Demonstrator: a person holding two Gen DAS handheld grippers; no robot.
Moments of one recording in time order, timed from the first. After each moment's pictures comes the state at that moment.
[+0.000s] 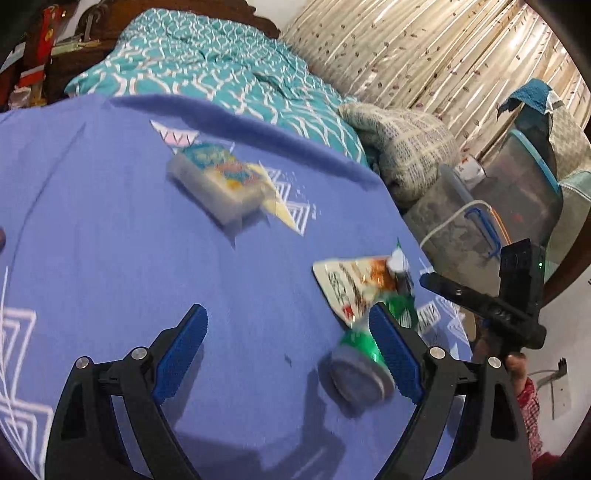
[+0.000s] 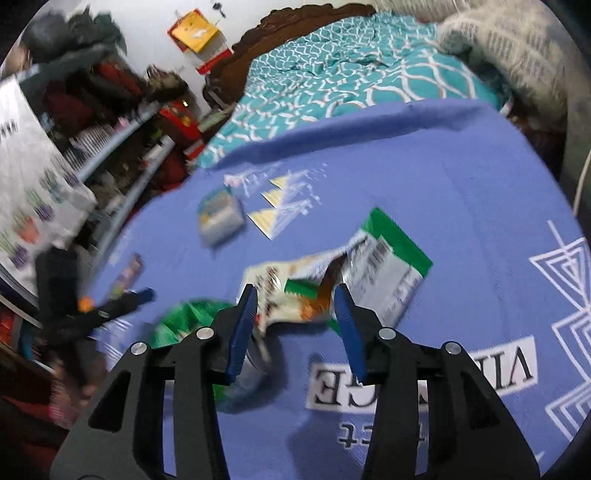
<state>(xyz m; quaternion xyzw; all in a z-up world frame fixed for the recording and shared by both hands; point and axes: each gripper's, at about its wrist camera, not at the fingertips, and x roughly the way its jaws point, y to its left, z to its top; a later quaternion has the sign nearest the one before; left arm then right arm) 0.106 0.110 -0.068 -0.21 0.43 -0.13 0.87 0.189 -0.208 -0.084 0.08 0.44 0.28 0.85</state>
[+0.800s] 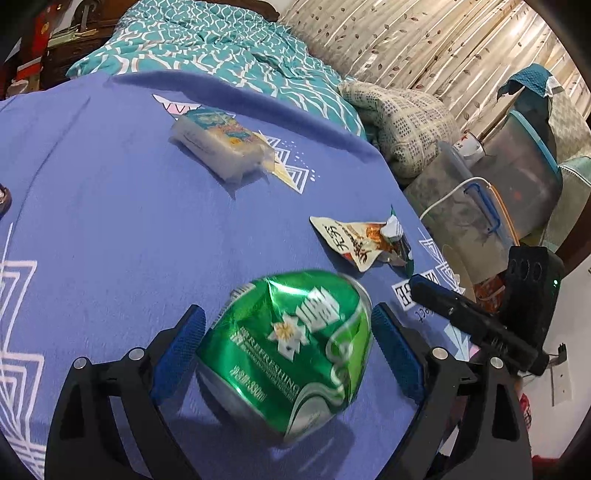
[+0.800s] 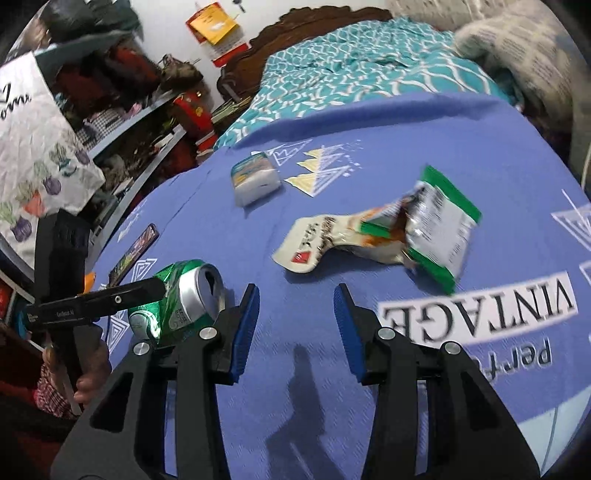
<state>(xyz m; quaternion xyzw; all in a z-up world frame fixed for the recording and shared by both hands) 0.081 0.103 -0.078 -0.20 0.45 -0.14 0.86 0.153 -0.174 -0.094 0.09 0.44 0.31 0.84</state>
